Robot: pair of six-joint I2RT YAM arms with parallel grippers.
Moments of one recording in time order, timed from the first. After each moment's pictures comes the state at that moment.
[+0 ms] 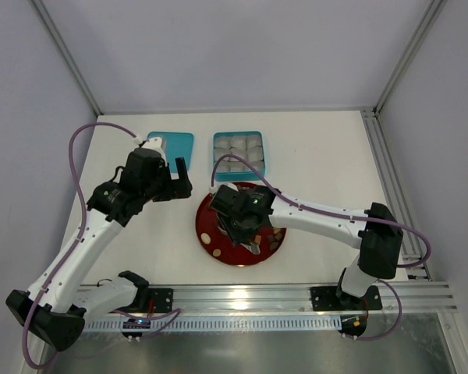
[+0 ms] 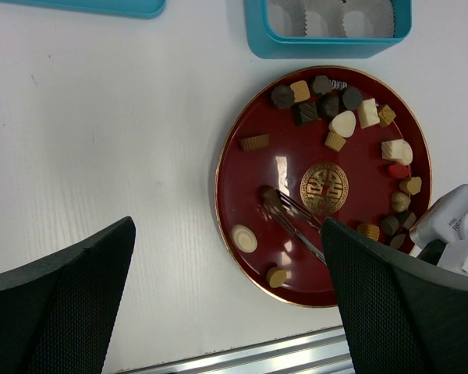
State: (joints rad) left arm -0.48 1.04 1.15 -0.83 -0.14 -0.46; right arm 1.12 1.65 1.37 -0.93 0.11 0.54
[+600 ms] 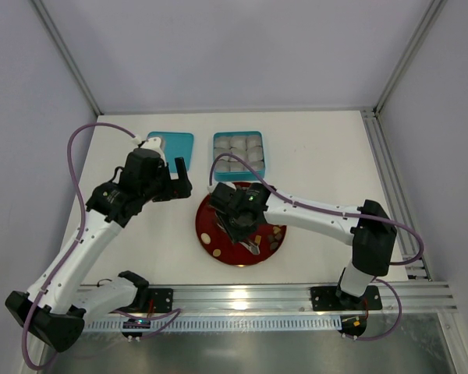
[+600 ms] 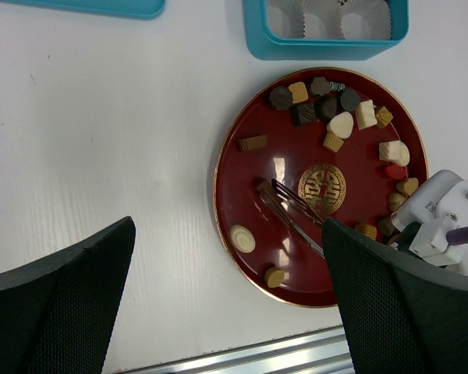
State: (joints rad) left arm -0.48 1.03 1.15 -0.83 -0.14 -0.47; right arm 1.11 1.69 1.40 -0.95 0.11 0.52
